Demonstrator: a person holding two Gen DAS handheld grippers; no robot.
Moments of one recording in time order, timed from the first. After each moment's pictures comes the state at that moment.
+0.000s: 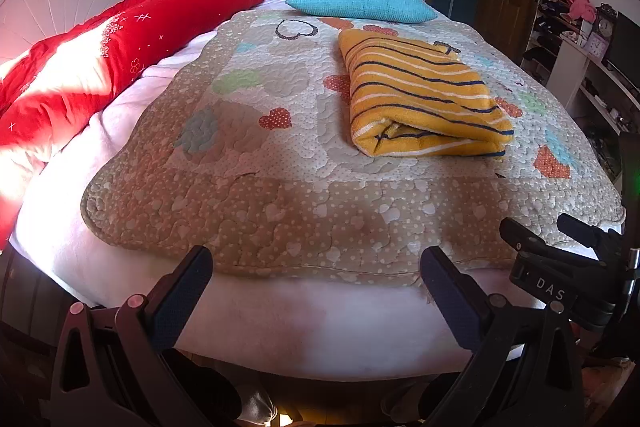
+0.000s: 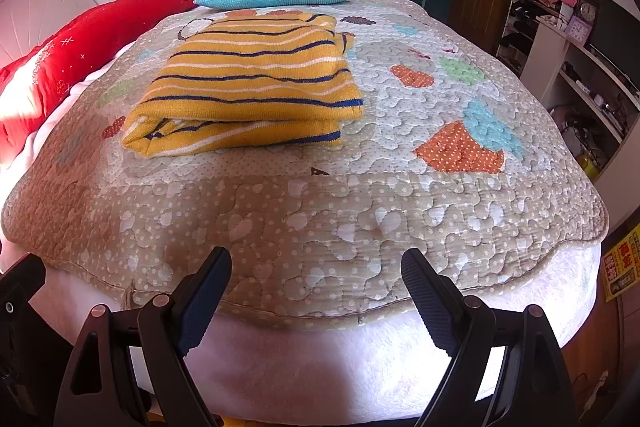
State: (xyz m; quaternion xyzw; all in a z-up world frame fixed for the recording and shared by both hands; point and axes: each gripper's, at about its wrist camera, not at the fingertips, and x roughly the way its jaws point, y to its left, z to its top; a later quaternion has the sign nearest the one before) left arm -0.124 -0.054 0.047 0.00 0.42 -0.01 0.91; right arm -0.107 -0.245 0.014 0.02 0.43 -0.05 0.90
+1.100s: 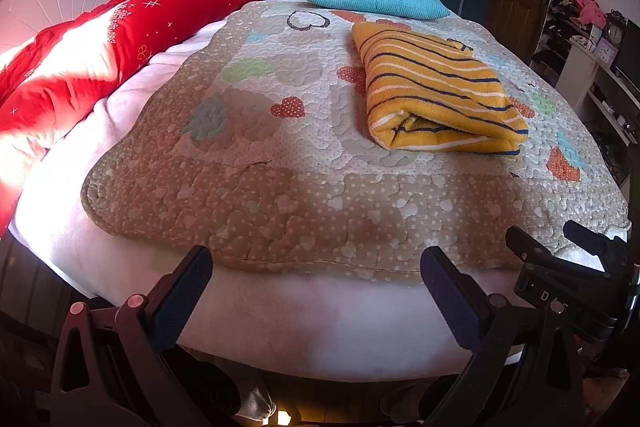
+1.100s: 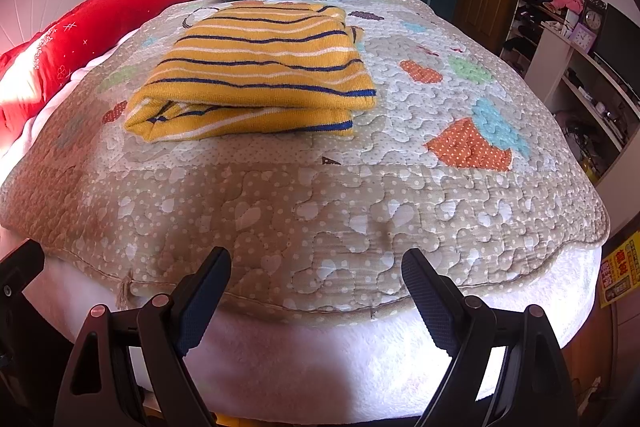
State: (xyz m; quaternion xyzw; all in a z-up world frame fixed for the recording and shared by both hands) left arm -0.121 -0.045 0.038 -0.01 0.43 0.00 0.90; right arm -0.105 -0.237 0.006 0.00 0.44 -0.05 0.90
